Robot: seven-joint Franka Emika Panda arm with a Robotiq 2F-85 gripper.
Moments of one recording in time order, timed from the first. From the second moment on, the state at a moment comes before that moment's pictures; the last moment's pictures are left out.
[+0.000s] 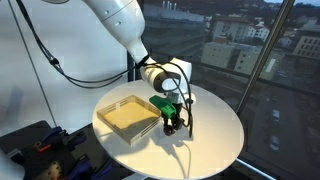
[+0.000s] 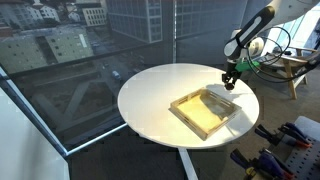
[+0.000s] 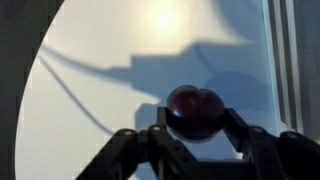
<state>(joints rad) -0.30 0.64 -0.12 -1.91 0.03 2.46 -0.12</state>
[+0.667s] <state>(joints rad) -0.32 0.67 -0.12 -1.89 0.03 2.50 -0.13</state>
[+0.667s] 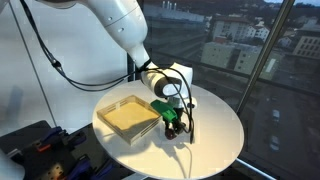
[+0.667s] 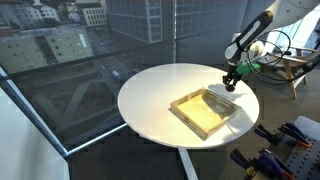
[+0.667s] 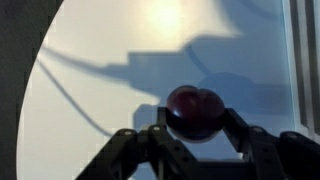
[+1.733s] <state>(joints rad) -0.33 0.71 -0.12 -1.86 0.03 2.50 -0.13</state>
